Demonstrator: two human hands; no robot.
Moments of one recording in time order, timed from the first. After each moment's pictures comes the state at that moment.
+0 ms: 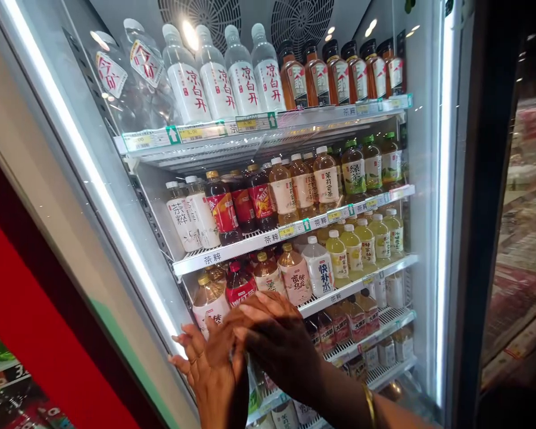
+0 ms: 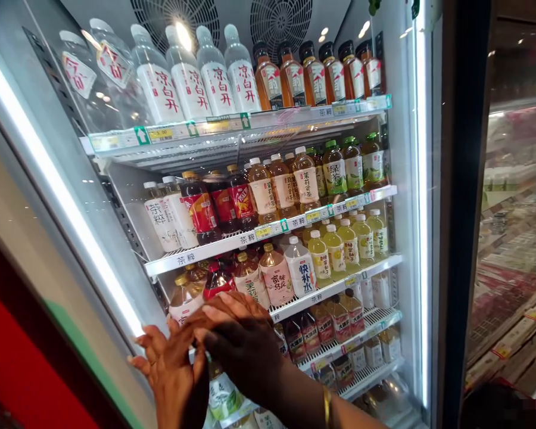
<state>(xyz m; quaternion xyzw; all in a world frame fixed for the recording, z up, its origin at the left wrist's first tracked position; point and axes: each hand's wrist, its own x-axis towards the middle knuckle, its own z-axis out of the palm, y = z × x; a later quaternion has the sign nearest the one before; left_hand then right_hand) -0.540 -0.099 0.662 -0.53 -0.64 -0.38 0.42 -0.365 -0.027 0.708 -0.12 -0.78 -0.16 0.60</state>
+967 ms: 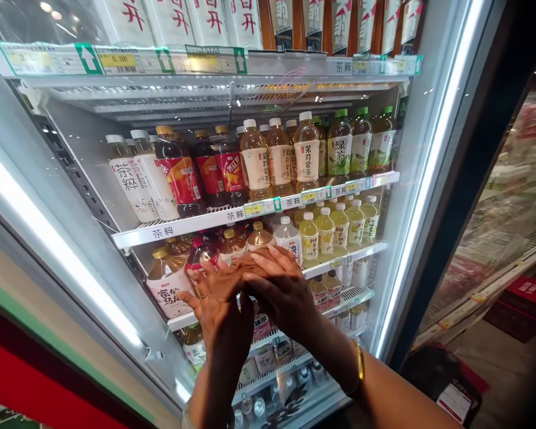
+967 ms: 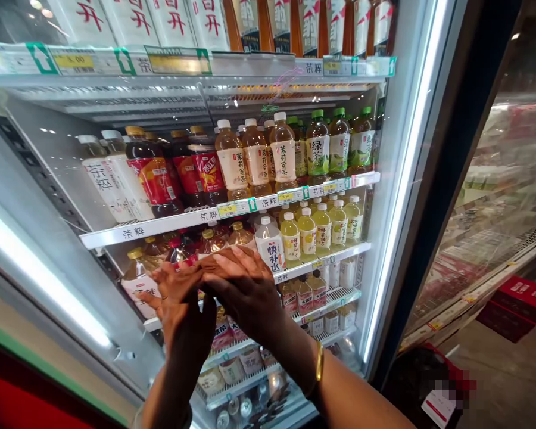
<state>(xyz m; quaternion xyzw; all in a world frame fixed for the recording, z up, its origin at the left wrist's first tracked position) -0.427 -0.043 0.692 -0.59 -0.60 -0.42 0.33 -0.276 0.033 0.715 -0.13 -0.78 -0.12 0.59</state>
